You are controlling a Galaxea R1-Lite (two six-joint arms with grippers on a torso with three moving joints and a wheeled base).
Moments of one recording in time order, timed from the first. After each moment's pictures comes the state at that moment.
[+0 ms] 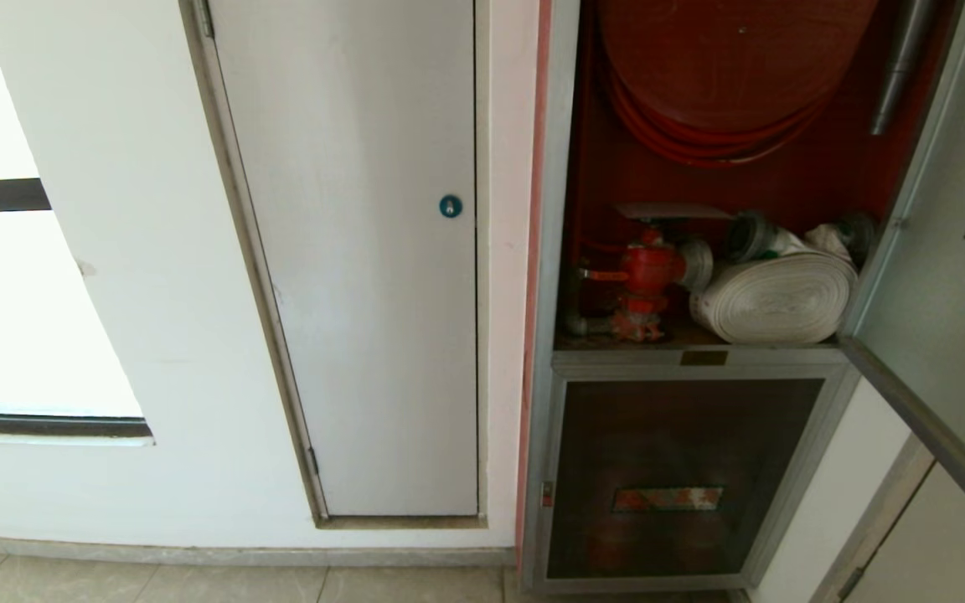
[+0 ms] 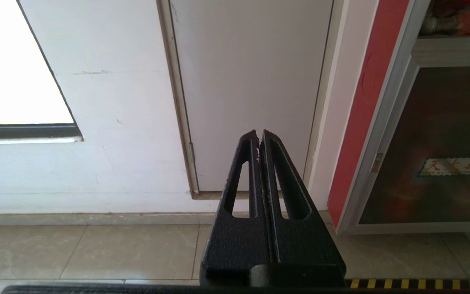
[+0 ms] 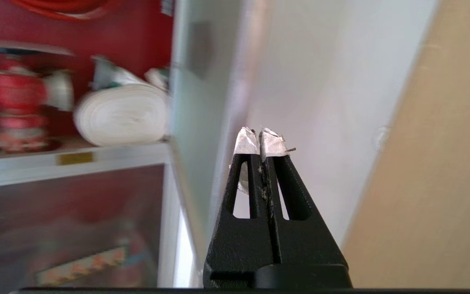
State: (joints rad) left arm -0.01 0.00 0.00 -0.01 -0.01 0.00; right arm 0.01 0.16 -0.71 0.24 -0.54 -0.35
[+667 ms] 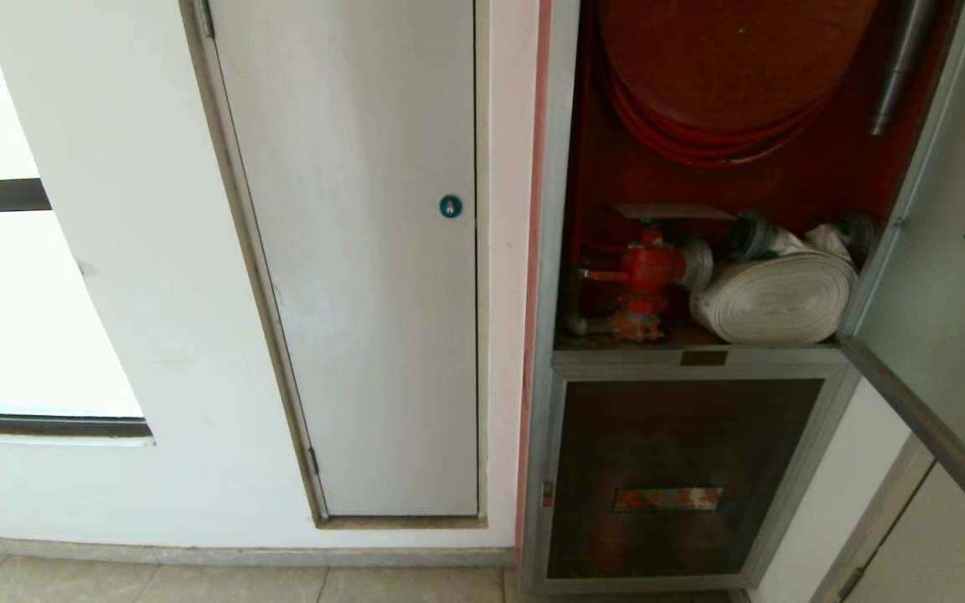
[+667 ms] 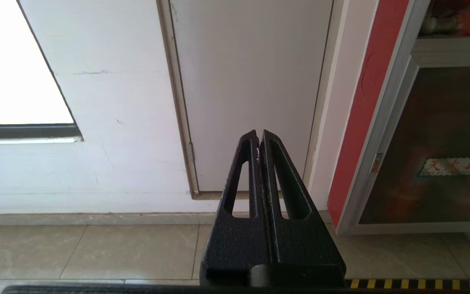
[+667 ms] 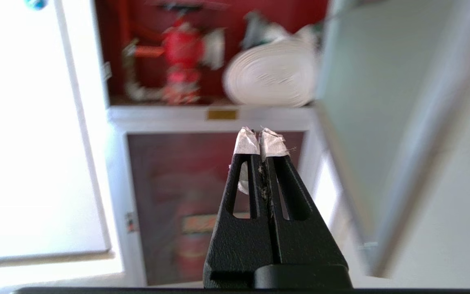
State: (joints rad) left arm -0.01 0.00 0.00 -0.01 -0.01 0.00; right arm 0.00 0.00 -0.17 0.00 -0.15 -0.08
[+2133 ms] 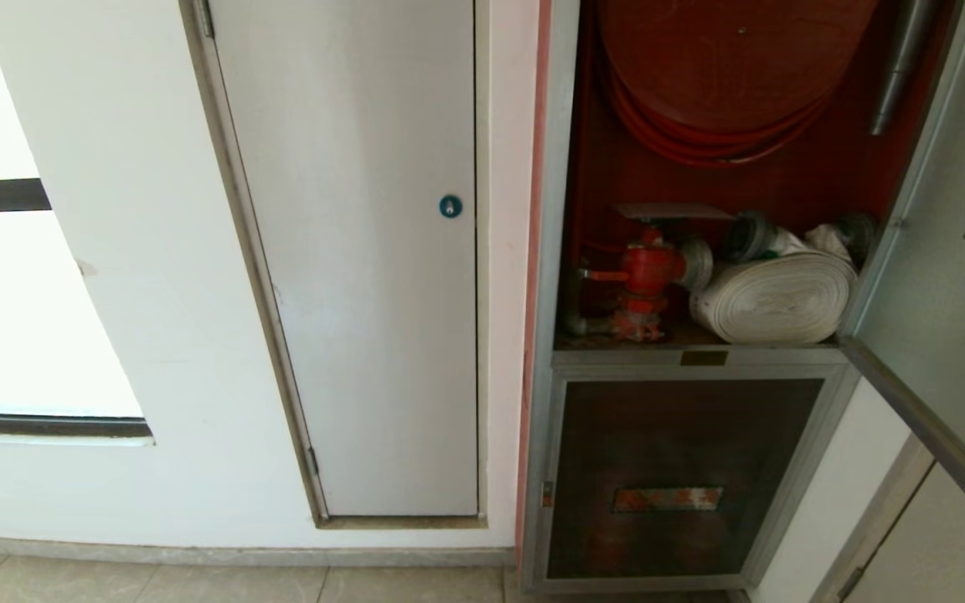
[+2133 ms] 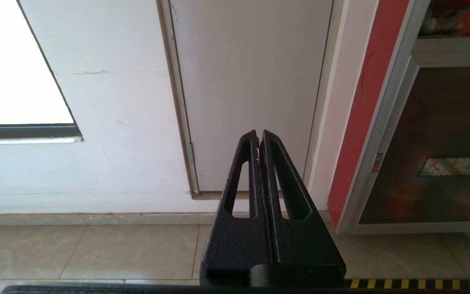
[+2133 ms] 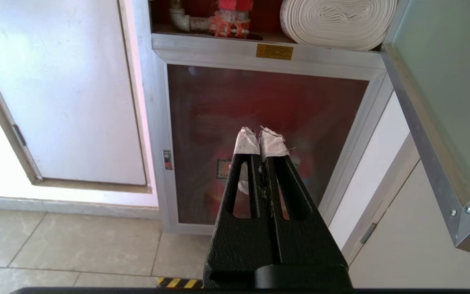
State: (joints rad) left arm -0.01 0.00 0.00 -0.01 -0.01 0.00; right arm 0.00 0.00 0.00 0.01 0.00 -0.06
